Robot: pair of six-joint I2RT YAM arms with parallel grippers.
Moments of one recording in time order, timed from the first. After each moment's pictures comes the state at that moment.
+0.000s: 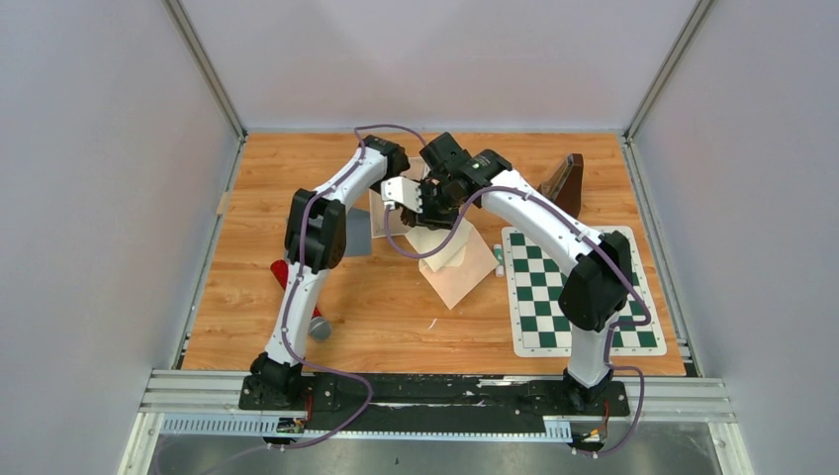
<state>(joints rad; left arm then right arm) -0.44 2.46 2.21 -1.53 1.33 0.28 0.72 1.89 1.86 -1.01 -0.26 -0.92</state>
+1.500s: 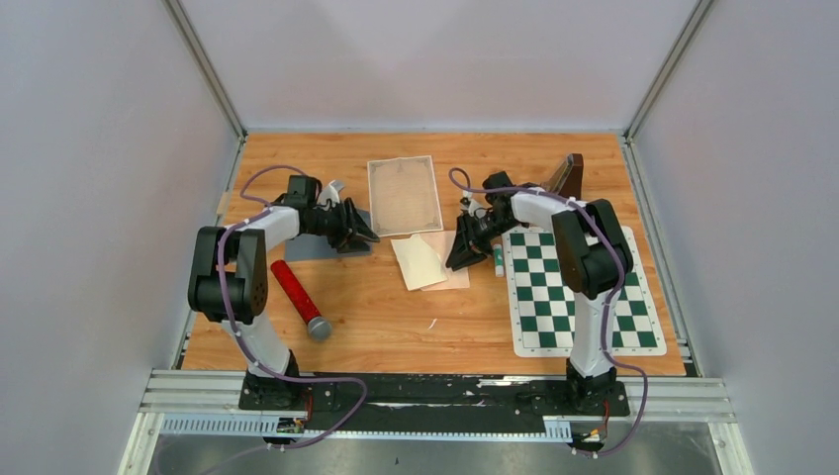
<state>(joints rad) -0.08 1.75 1.01 -0.32 0.77 -0.52 0.36 2.06 1.34 -0.67 -0.88 0.33</state>
